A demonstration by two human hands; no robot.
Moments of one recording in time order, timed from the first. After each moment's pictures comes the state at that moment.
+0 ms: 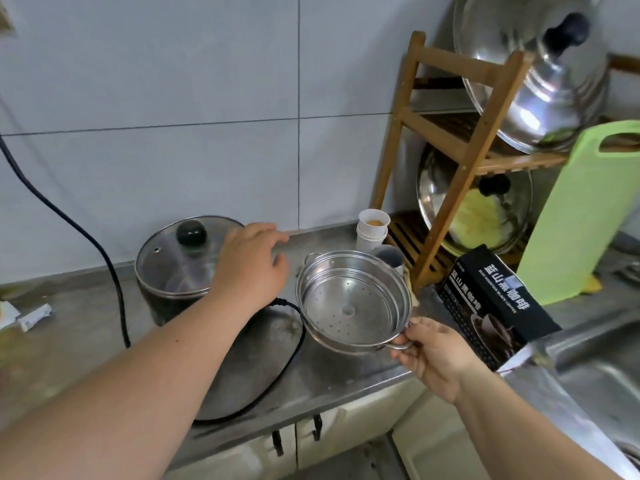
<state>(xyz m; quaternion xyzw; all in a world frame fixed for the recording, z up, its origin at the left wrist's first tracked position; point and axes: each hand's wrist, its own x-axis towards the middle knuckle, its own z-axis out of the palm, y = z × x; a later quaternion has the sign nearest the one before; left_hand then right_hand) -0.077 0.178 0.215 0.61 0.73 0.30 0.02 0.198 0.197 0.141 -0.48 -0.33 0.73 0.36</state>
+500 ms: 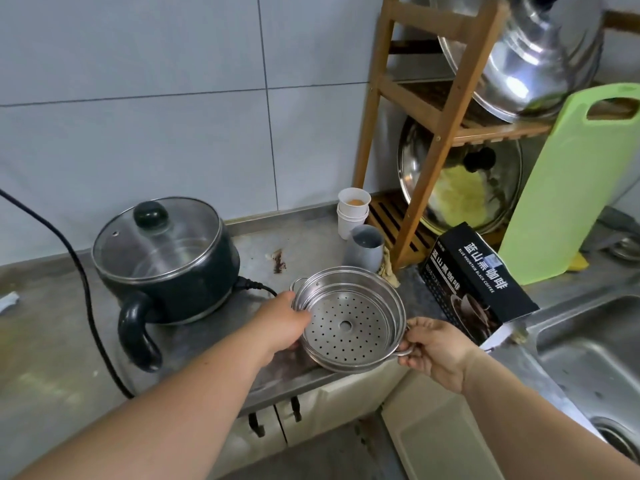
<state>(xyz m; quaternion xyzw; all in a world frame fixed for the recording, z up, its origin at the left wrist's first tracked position) 0.003 0.170 0.131 0.41 0.75 0.26 0.45 0.254 0.209 0.112 -0.55 -0.37 0.71 0.25</state>
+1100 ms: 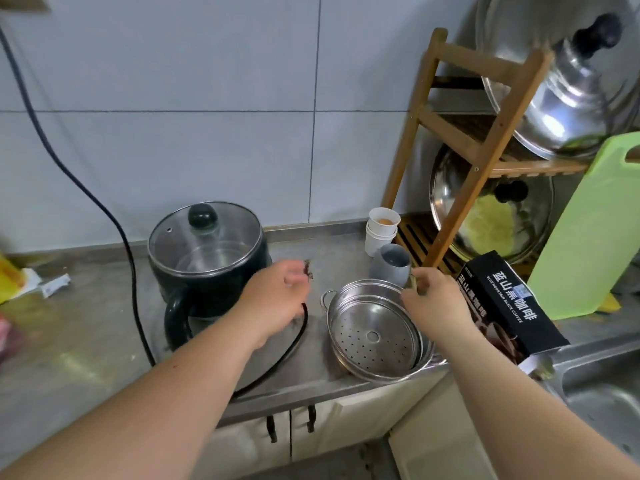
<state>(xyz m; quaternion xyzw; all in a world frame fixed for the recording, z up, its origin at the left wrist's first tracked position) -0.034 0.146 0.193 0.44 0.71 0.41 0.36 0.189 0.228 0.183 -0.63 -0.67 0.31 0.24</state>
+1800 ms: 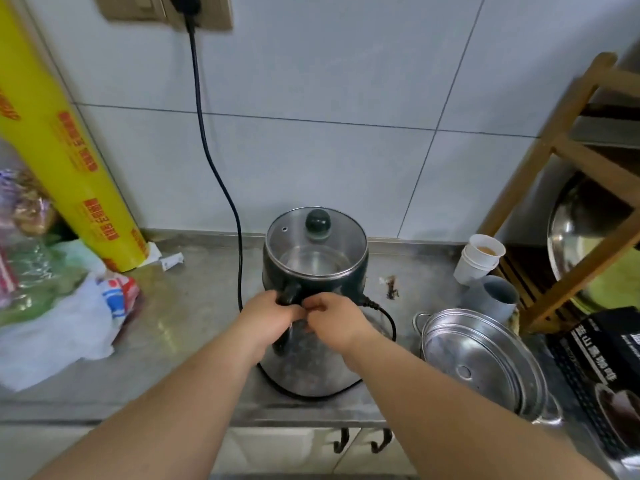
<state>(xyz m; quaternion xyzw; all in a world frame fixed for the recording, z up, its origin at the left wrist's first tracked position) -0.158 0.080 0.161 0.26 0.81 0.40 0.35 -0.051 0.146 0.166 -0.44 -0.71 0.54 0.09</state>
